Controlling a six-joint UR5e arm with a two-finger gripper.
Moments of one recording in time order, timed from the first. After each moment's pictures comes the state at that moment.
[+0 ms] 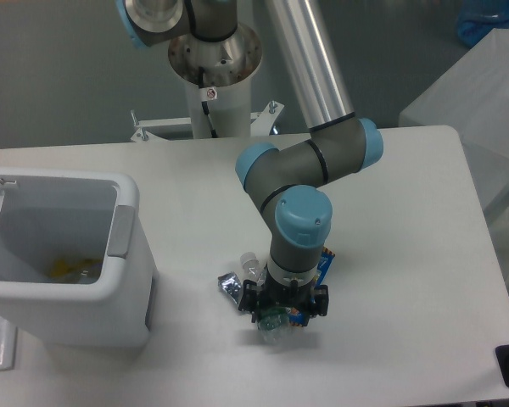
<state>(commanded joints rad) 2.43 -2.16 -1.59 -0.80 1.41 0.45</state>
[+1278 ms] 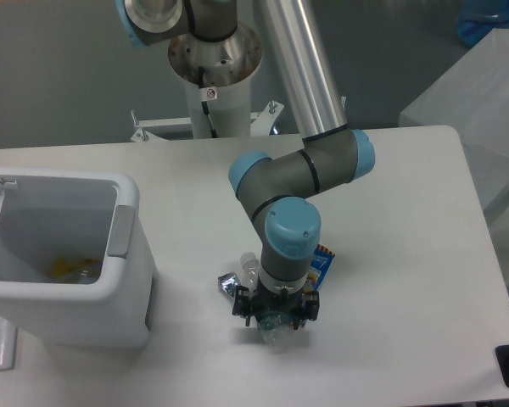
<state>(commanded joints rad) 2.41 -2.18 -1.58 -0.80 1.43 0.45</state>
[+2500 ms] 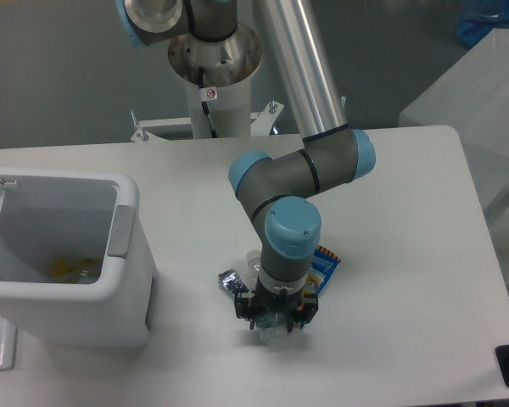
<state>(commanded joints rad) 2.41 -2.18 -1.57 -0.80 1.42 0.46</state>
